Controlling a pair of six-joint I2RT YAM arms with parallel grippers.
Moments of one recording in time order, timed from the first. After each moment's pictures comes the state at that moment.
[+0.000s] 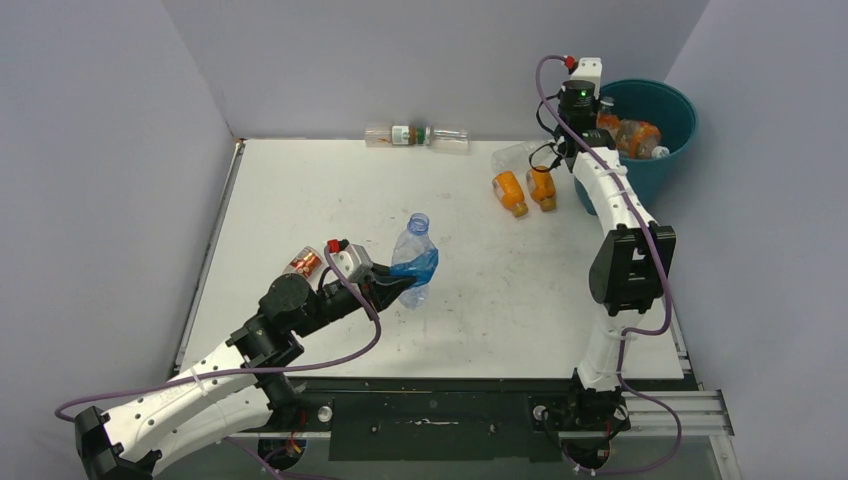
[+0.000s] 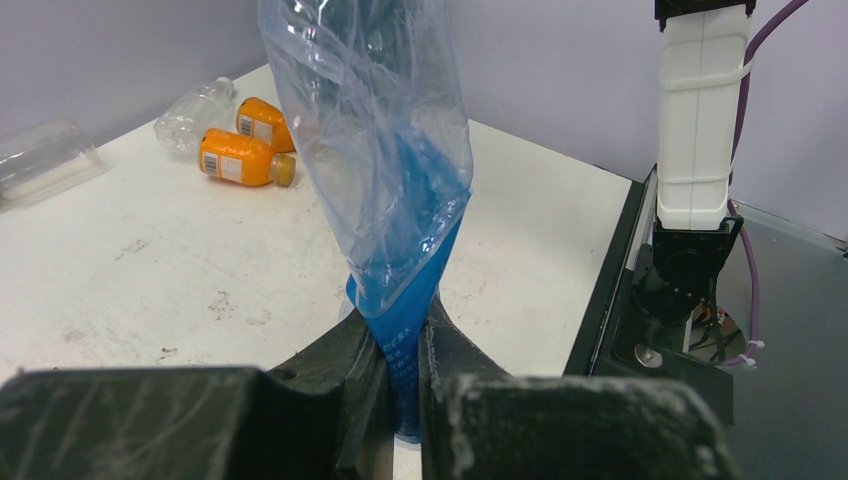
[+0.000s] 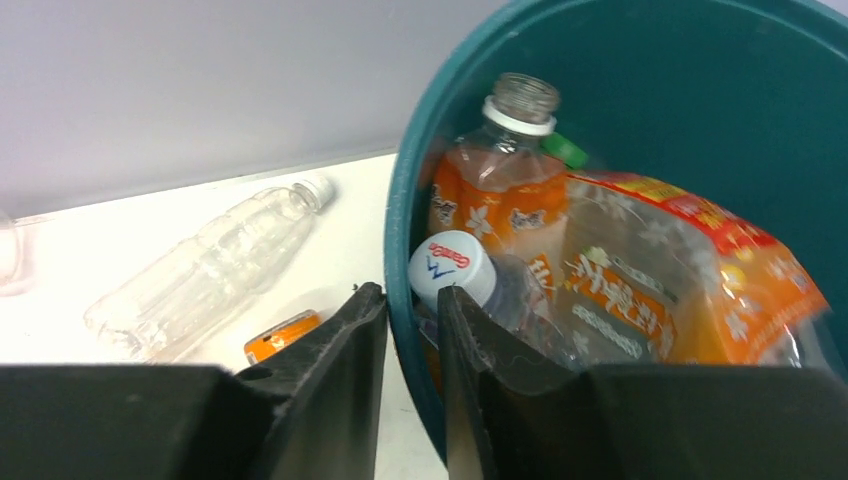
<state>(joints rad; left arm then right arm) -0.90 0.70 0.60 0.18 0.16 -0.15 0.09 1.98 1.88 -0.28 0.50 -0.06</state>
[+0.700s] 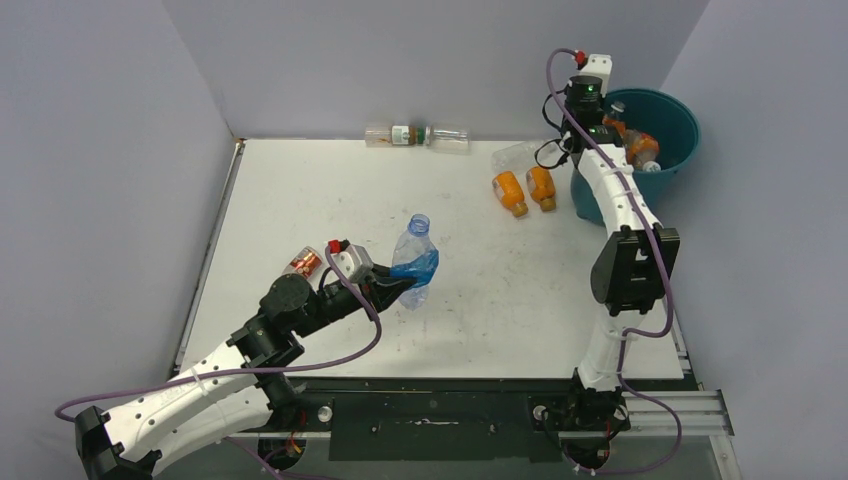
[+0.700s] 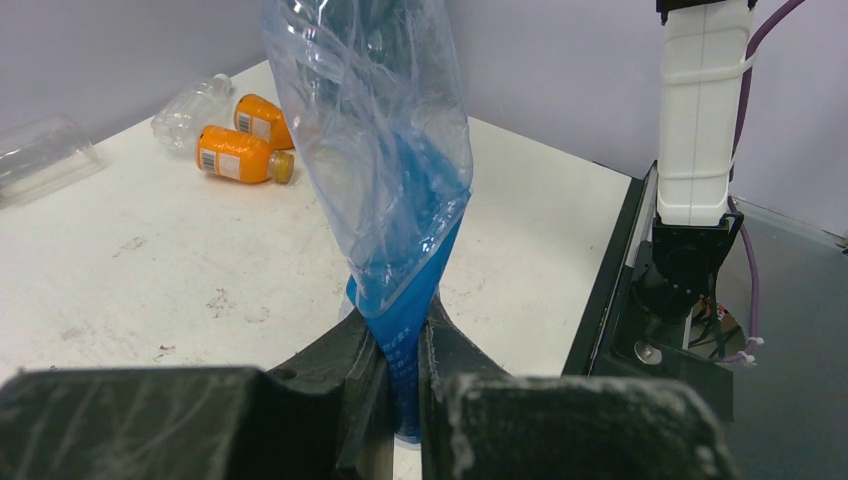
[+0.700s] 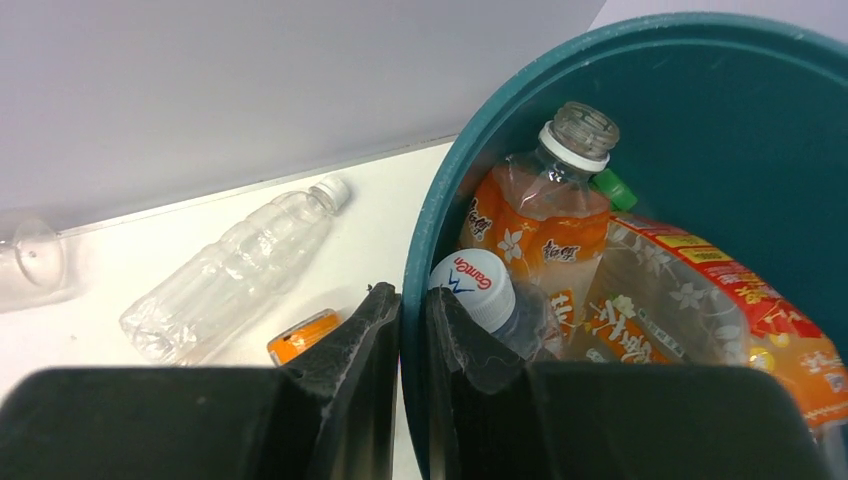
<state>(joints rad) -0.90 0.70 0.59 0.18 0.17 -0.15 0.07 1.97 1.92 -0.33 0.44 0.02</state>
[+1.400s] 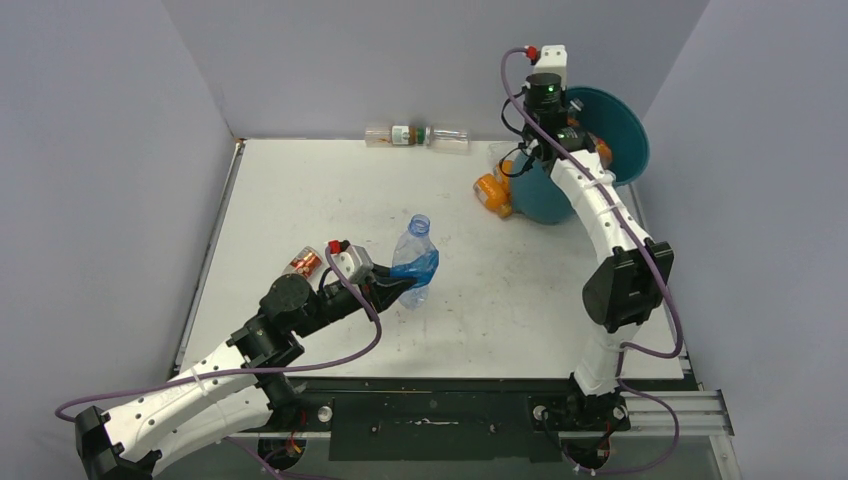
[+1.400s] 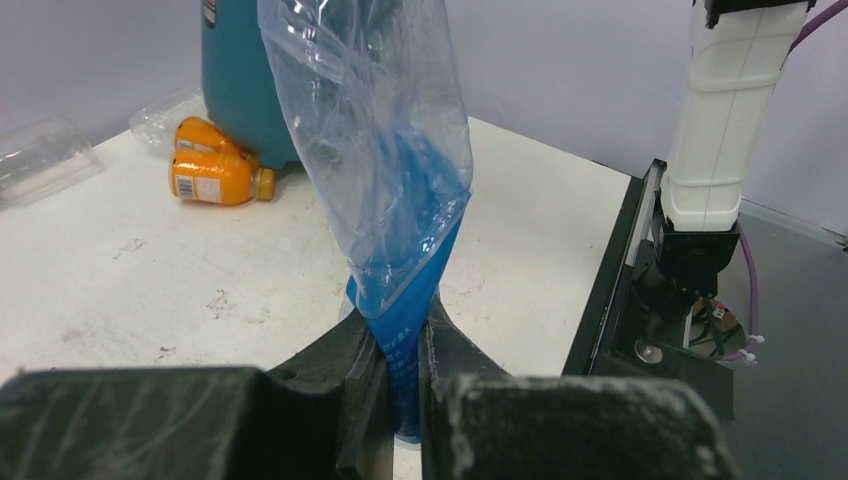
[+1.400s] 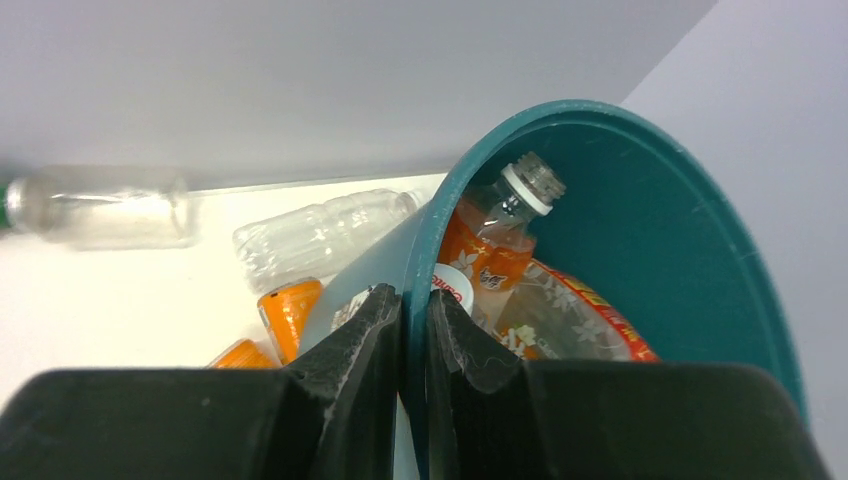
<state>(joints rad) -0.90 0.70 0.59 0.18 0.17 -0.14 0.27 1.88 1.92 -0.38 0.56 -0.04</state>
